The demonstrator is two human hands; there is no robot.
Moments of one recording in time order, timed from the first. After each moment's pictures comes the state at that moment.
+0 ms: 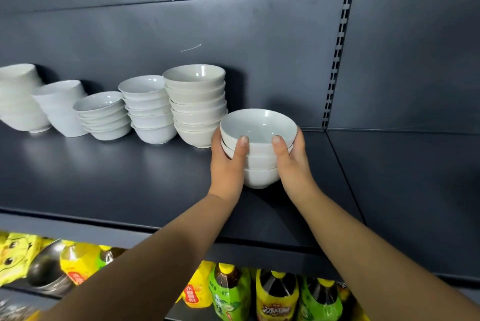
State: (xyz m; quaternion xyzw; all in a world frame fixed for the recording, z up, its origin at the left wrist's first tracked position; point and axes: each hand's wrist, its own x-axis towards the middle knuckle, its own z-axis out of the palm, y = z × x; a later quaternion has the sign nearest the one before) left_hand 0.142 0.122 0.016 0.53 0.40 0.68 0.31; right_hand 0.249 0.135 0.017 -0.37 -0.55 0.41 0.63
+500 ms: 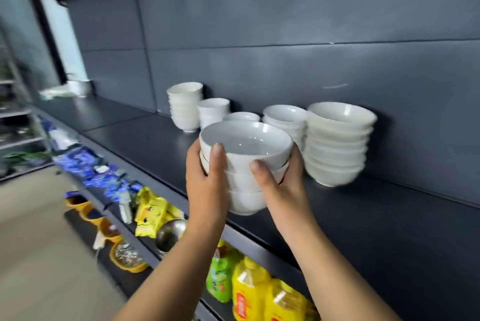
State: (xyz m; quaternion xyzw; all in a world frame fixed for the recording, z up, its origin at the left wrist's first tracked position) left_hand -0.031 0.015 0.068 0.38 0.49 0.79 0.05; right_hand 0.058 0.061 0.067 -0.11 -0.62 0.53 0.57
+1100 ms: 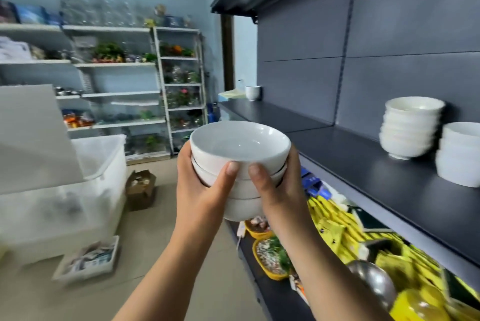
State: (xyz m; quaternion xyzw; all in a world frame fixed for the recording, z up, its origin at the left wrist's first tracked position) left_hand -0.341 -0.272 0.079 0.30 0.58 0.72 -0.22; right_hand -0.299 -0.170 0.076 0.07 -0.63 0.66 0.40
